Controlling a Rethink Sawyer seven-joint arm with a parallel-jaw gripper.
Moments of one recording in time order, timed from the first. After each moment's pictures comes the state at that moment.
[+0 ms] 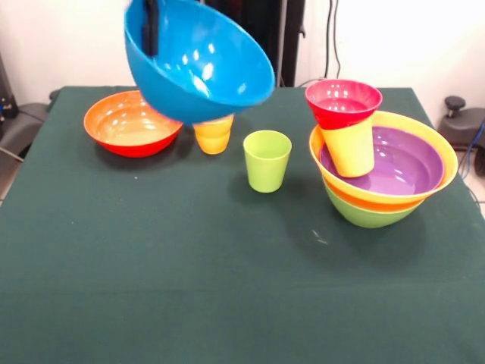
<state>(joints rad) -0.66 -1.05 0.34 1.77 -0.28 0.61 2.14</state>
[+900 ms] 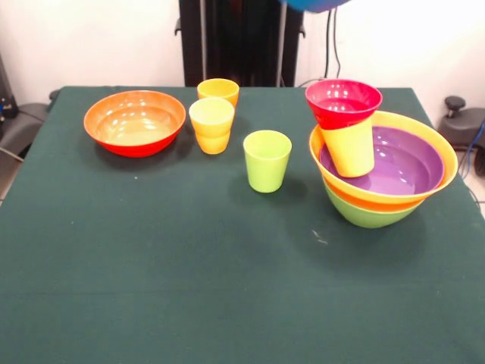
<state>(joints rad) -0.51 -1.39 0.35 2.08 -0.13 0.63 2.14</state>
